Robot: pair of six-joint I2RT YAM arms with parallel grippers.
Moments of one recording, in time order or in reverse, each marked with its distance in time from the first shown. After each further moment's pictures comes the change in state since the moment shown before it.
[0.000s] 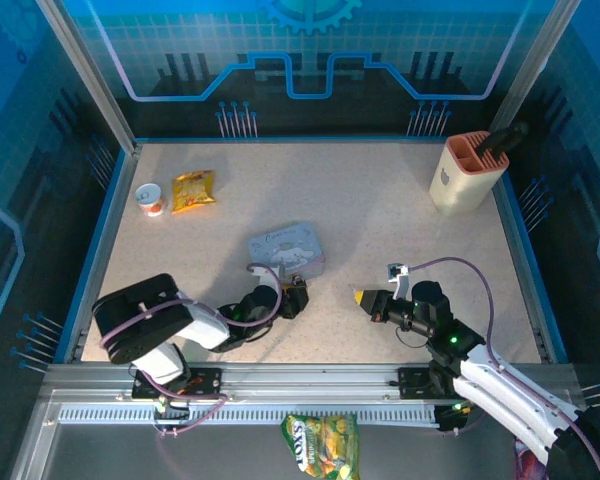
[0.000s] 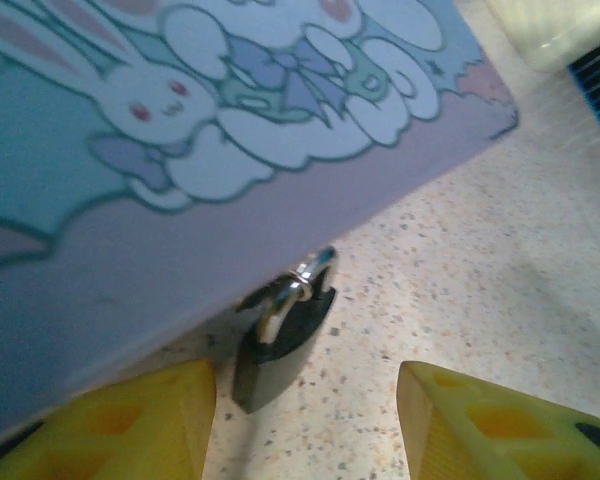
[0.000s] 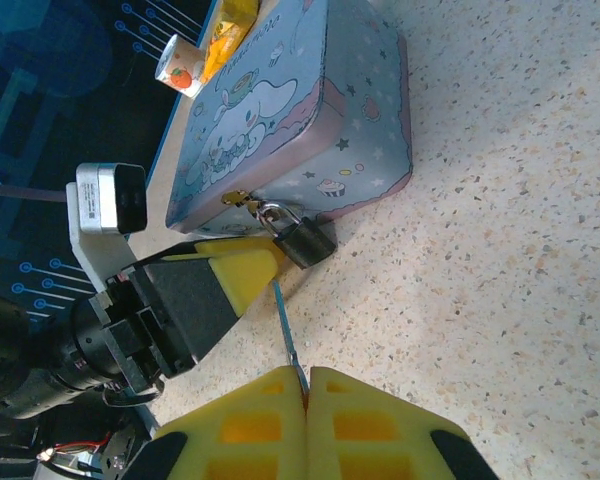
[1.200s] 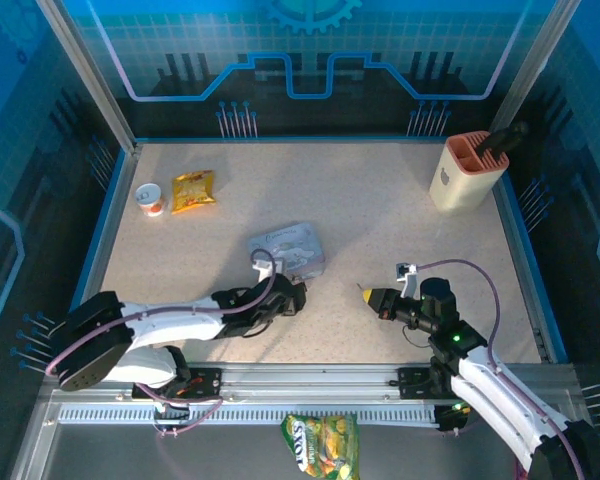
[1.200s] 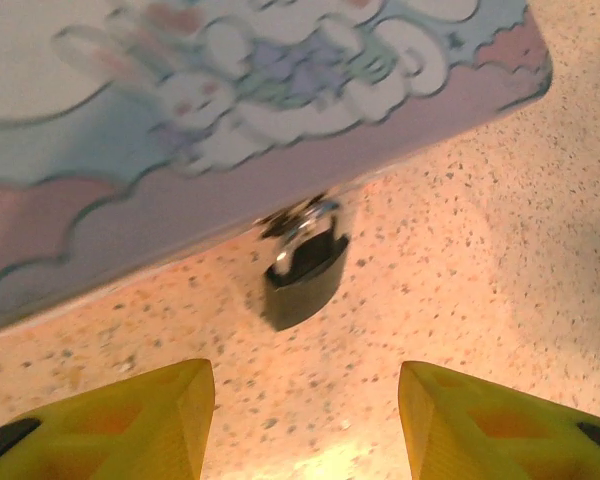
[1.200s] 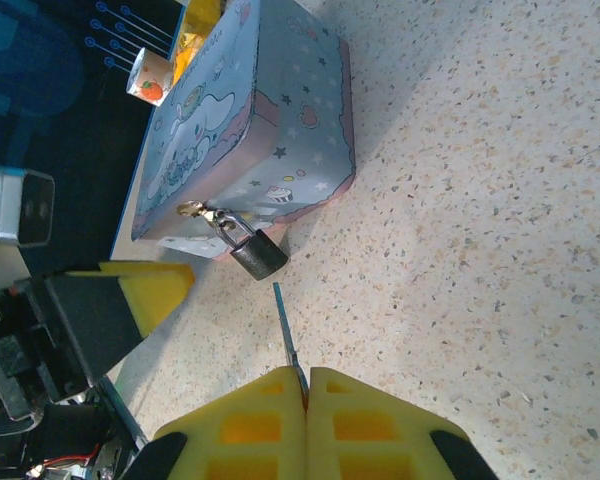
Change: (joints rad) left arm -0.047 -0.267 0.199 -0.747 -0.027 -0.106; right arm -0.173 0.004 -0.019 -0.043 -0.133 -0.037
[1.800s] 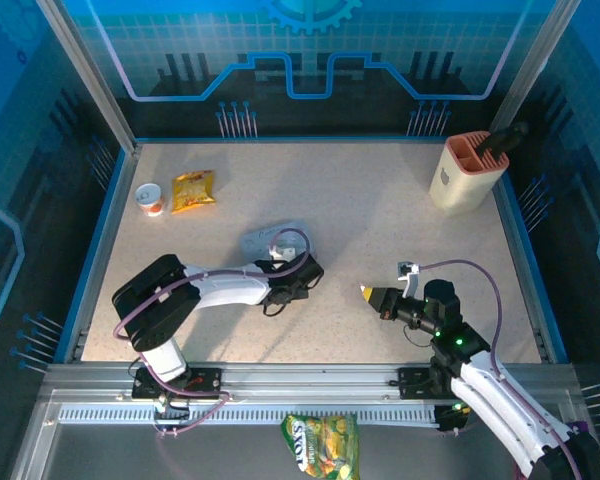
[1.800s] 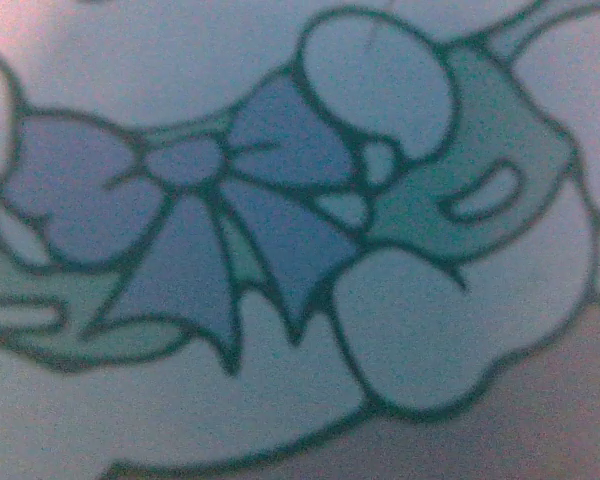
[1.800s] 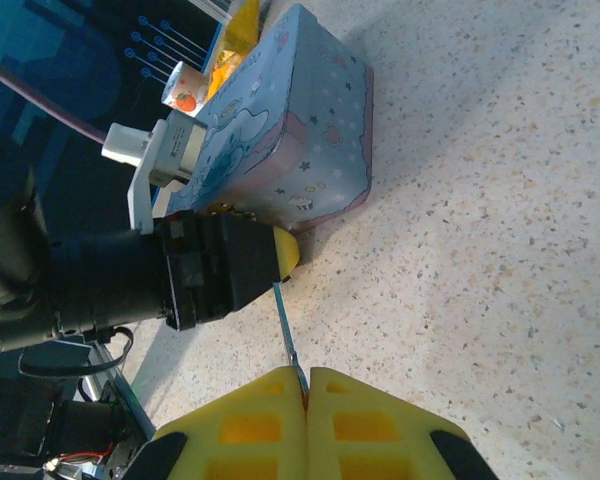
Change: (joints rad) left arm 0.077 0.417 0.418 -0.393 -0.043 -0.061; right arm 0.000 -0.075 -0.002 -0.005 -0.009 -0.011
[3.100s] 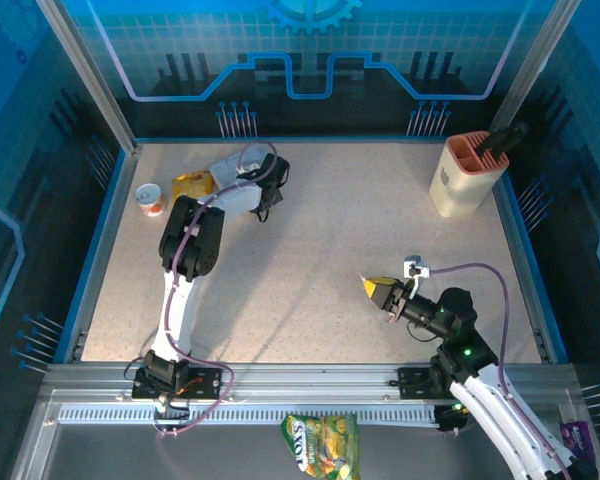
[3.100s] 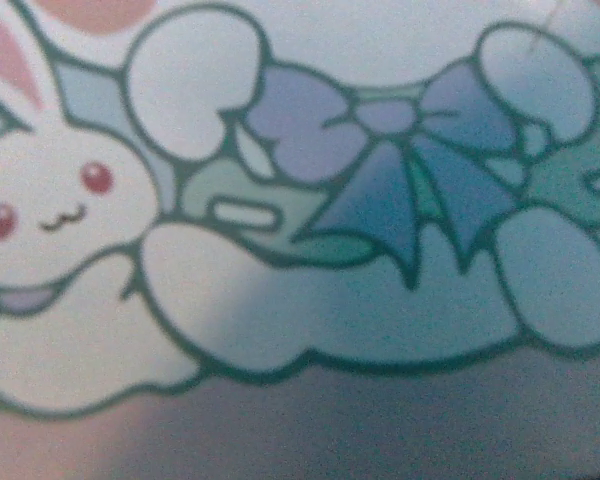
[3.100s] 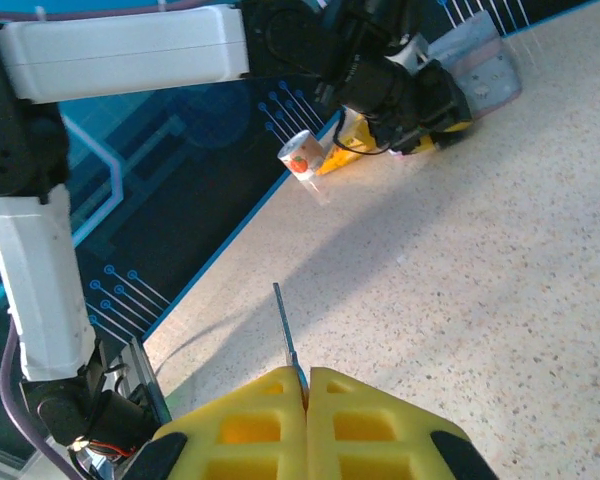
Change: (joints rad) left arm 0.553 0.570 0.793 -0.100 -0.047 0.162; right arm 0.000 -0.206 0.011 0.072 -0.066 -0.139
